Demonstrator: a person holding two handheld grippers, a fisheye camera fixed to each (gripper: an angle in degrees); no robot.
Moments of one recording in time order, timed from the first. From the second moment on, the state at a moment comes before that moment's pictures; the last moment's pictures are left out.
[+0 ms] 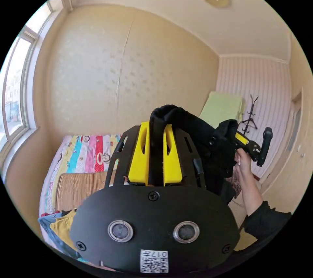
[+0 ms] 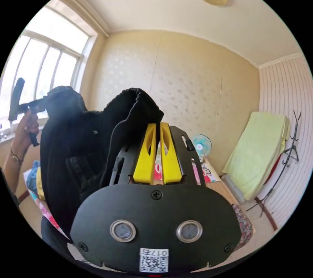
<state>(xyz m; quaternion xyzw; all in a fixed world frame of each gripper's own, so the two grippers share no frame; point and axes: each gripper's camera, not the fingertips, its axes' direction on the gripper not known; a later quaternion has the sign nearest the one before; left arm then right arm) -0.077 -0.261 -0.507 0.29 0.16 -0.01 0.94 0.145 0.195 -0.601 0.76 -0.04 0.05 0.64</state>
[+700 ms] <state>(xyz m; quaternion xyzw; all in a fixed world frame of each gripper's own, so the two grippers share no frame) -0.017 0.033 -0.078 -0.11 0.32 0.03 0.94 -0.097 -0.082 -0.056 0.37 -0.32 -0.22 0.85</state>
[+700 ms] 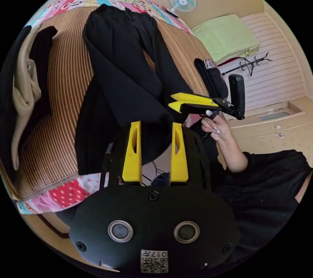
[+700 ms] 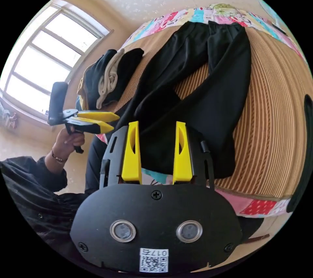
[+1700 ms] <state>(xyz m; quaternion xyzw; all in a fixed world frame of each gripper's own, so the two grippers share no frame) -0.161 0.092 -0.064 -0.03 0.32 -0.05 0.95 -0.054 0.006 0.007 0.36 -0.38 -0.10 0.85</state>
